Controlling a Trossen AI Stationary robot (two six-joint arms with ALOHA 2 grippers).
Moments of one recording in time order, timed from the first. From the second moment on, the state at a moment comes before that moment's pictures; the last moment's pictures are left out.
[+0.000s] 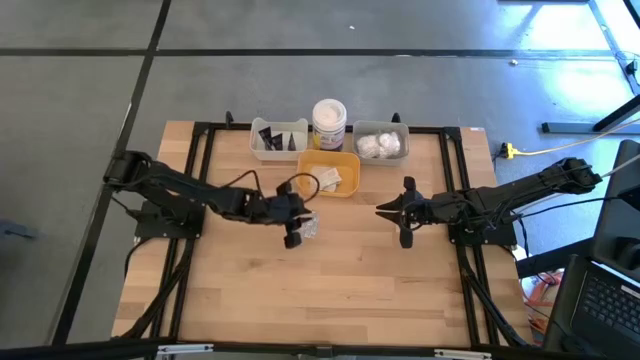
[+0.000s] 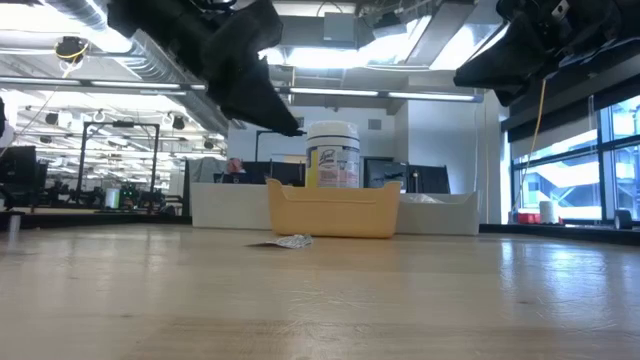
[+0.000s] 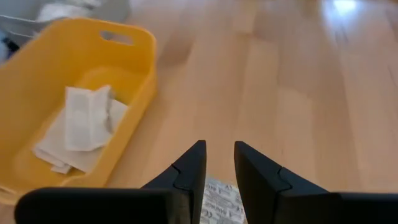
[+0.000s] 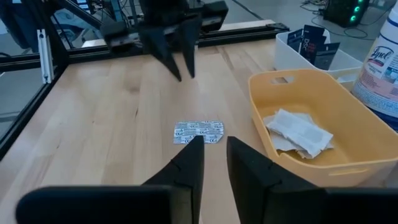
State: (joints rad) left arm -0.13 1.46 0.81 0.00 -0.32 -0.24; right arm 0.29 0.85 0.43 0.06 0.37 0.23
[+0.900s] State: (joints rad) left arm -0.01 1.79 1.01 -0.13 -0.21 0.15; right arm 0.29 0.85 0.43 0.06 0.38 0.21
